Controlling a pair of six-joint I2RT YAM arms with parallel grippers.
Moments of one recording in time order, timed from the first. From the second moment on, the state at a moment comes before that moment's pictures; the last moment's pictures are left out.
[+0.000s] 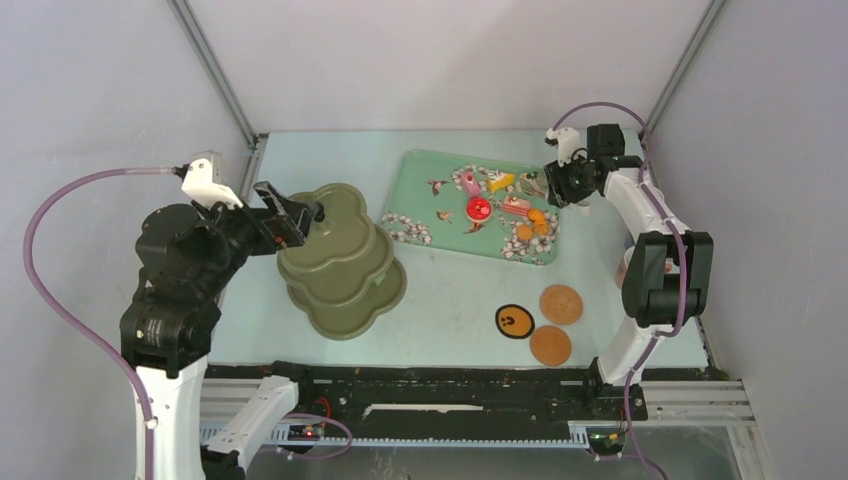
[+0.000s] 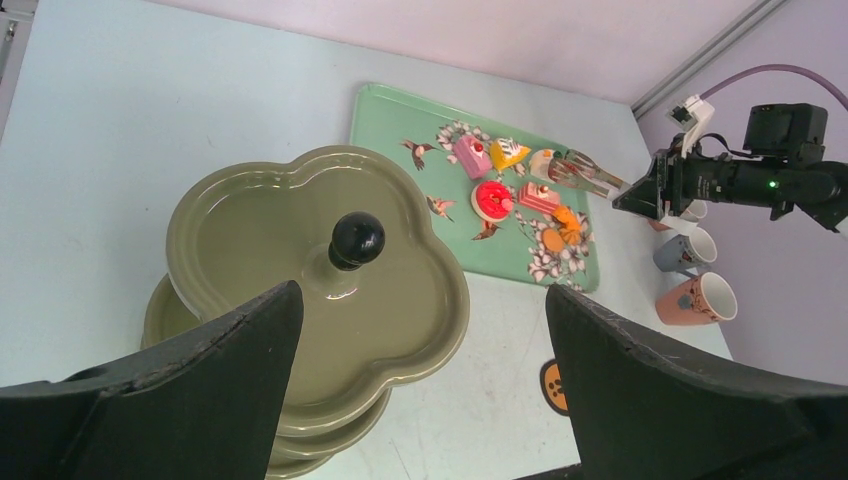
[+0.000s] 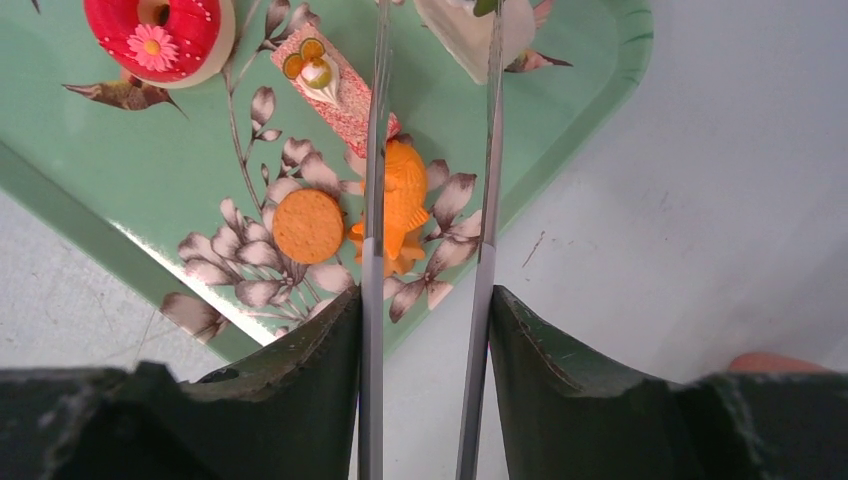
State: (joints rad) left arm -0.15 0.79 1.48 -0.92 0.12 -0.38; right arm 0.01 1.79 1.45 -0.59 -0.33 -0.42
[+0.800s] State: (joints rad) left arm -0.16 0.80 1.48 -0.92 0.11 -0.37; right arm 0.01 1.85 1.49 -0.59 -0.30 -0.42
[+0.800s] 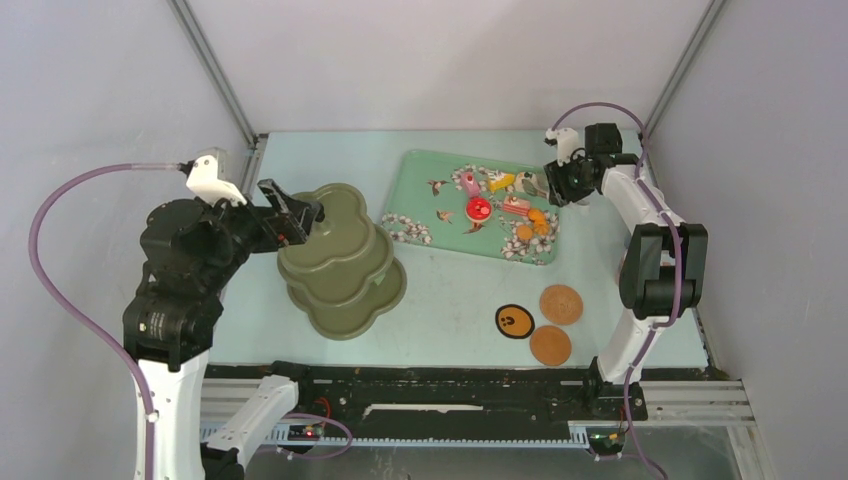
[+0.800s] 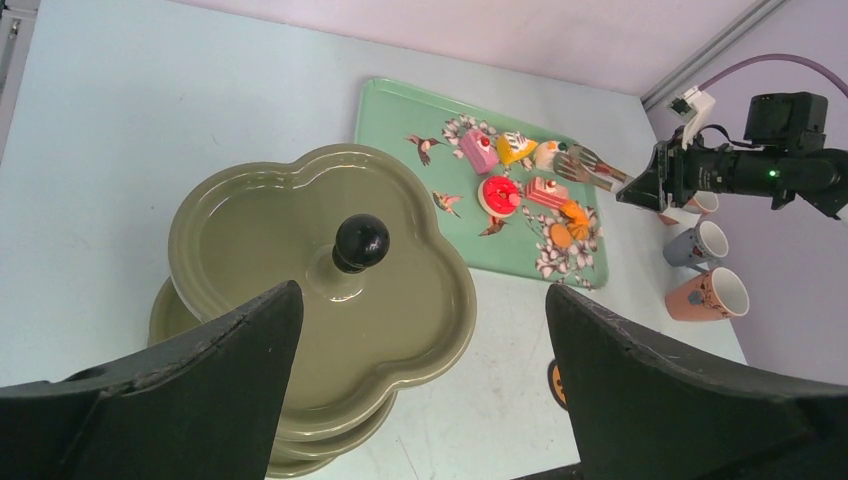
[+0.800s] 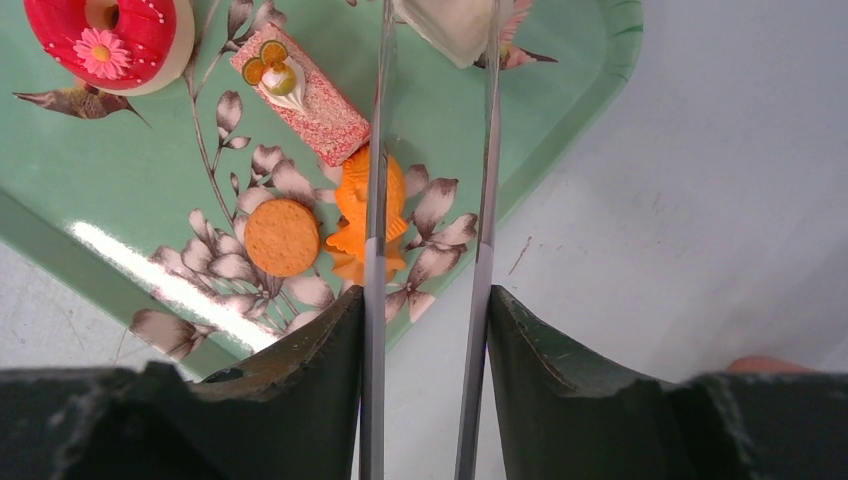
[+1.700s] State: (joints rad) left arm -0.16 0.81 1.48 -0.92 0.11 -0.37; right arm 0.02 1.91 1.50 -0.56 -0.33 -0.40
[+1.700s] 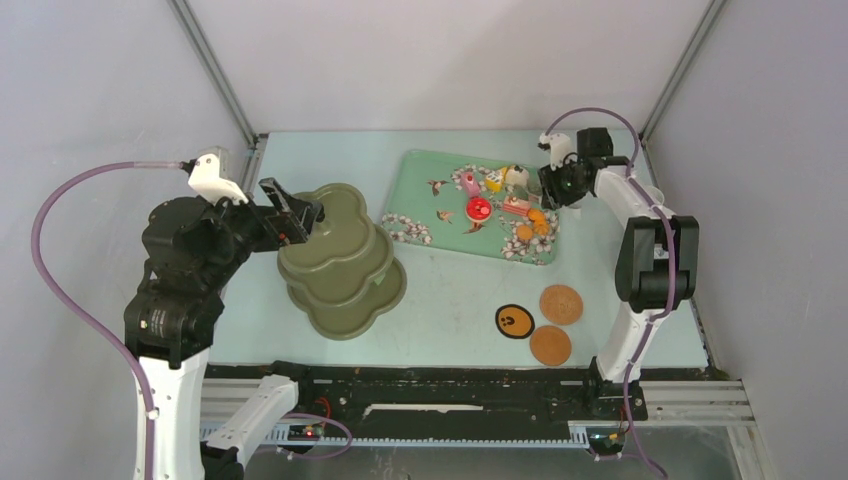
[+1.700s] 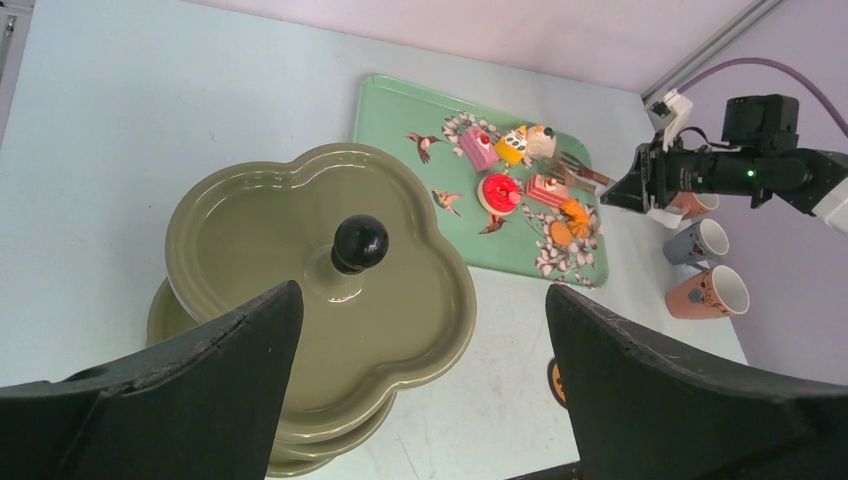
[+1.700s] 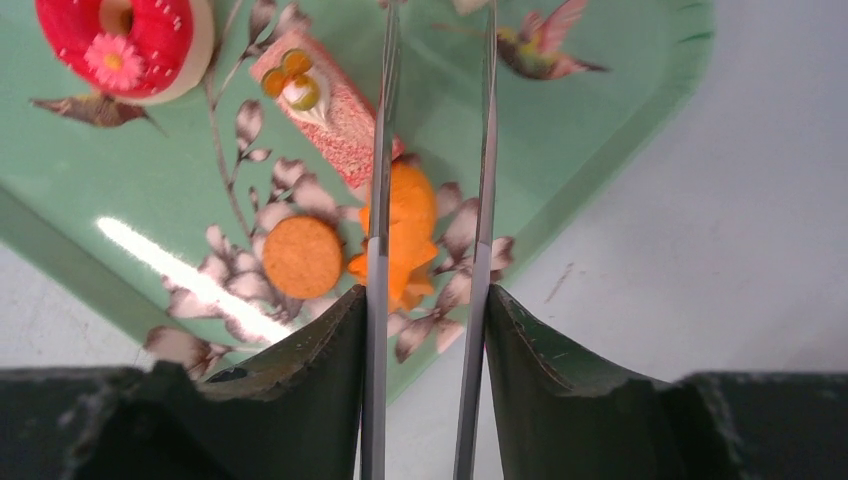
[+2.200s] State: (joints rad) left arm -0.16 0.81 1.48 -0.92 0.11 -0.37; right arm 0.07 1.78 1.41 -0.54 -0.30 -0.33
